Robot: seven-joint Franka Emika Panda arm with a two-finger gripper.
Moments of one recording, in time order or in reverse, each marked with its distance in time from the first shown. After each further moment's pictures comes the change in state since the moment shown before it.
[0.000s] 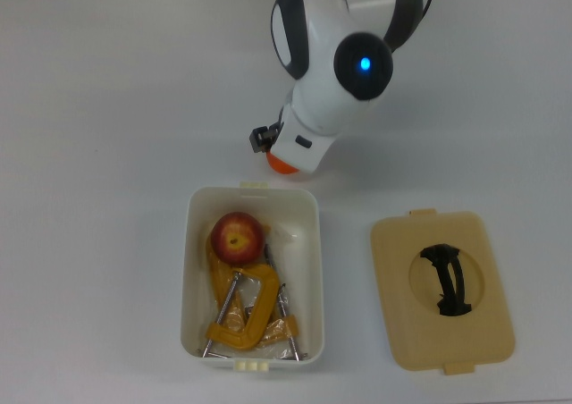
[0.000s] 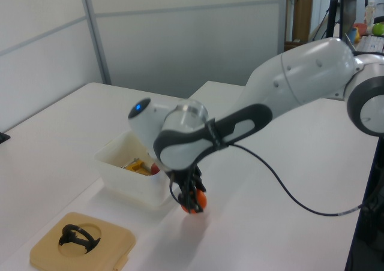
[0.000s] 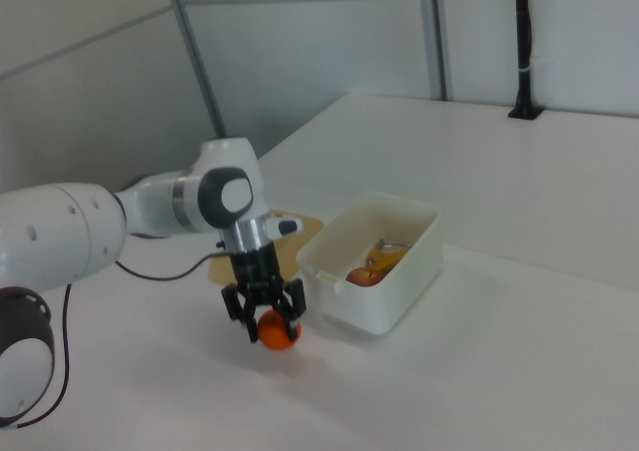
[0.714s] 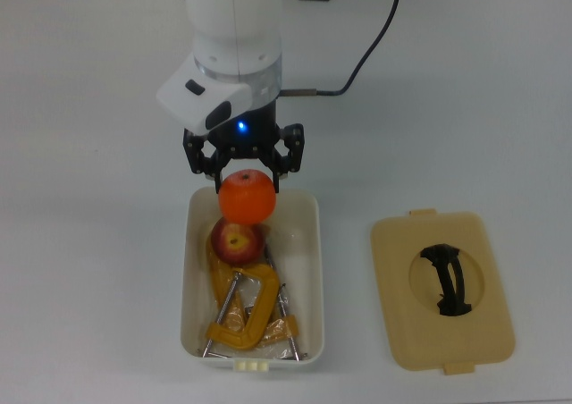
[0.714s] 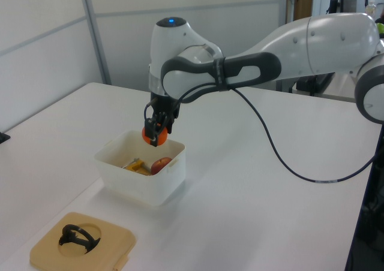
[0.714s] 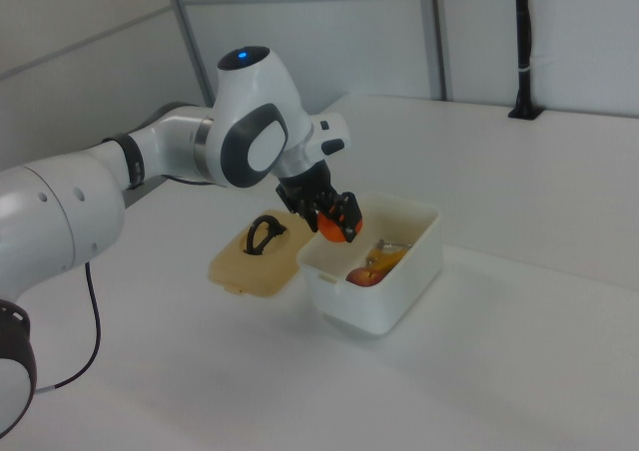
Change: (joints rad) arm -0.057 -0.061 -0.133 0.143 0.215 0.360 0.119
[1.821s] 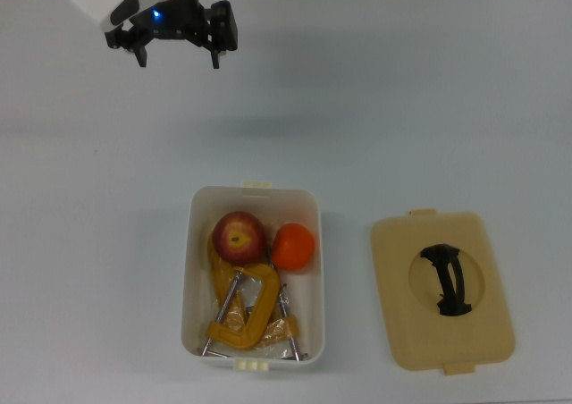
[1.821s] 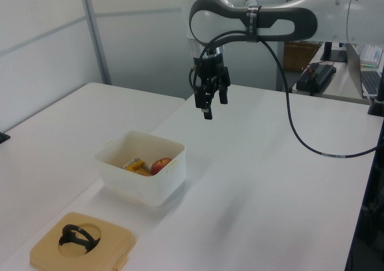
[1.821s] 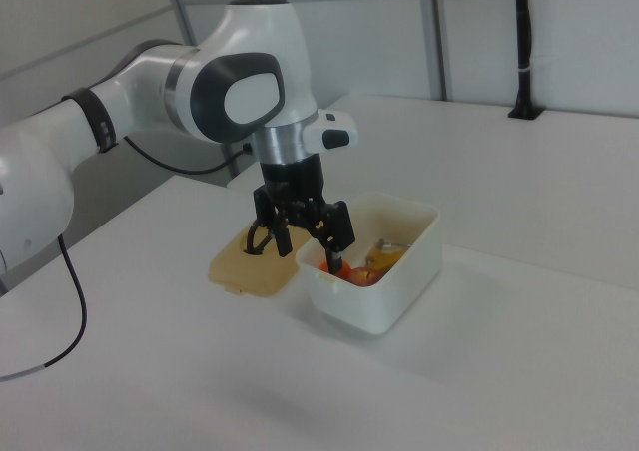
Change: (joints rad) arm -0.119 -0.178 -0.010 0.017 -0.001 -0.537 -0.118
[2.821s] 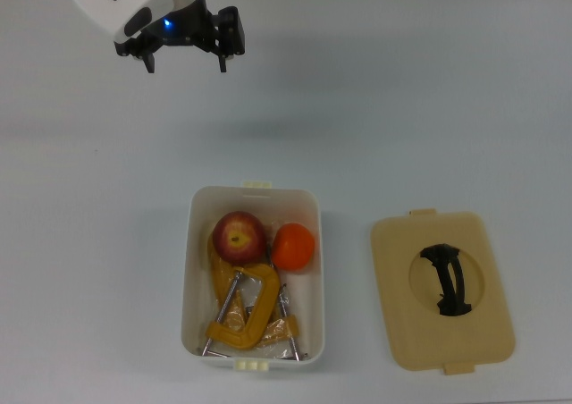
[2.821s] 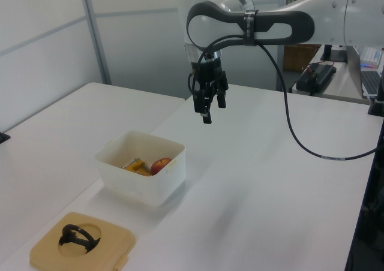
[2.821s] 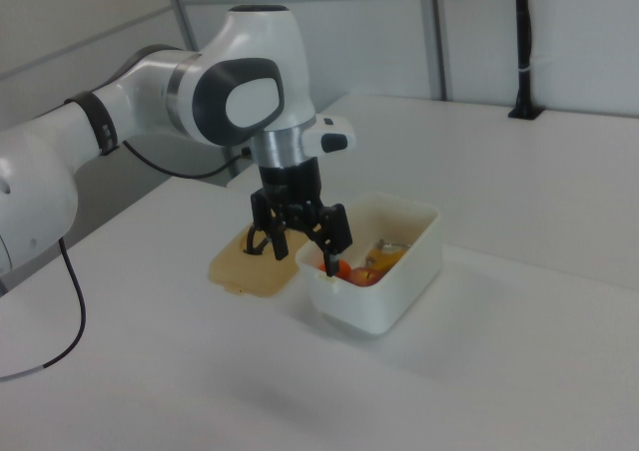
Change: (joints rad) arm 0.010 0.011 0.005 -0.004 0.000 0.000 -0.019
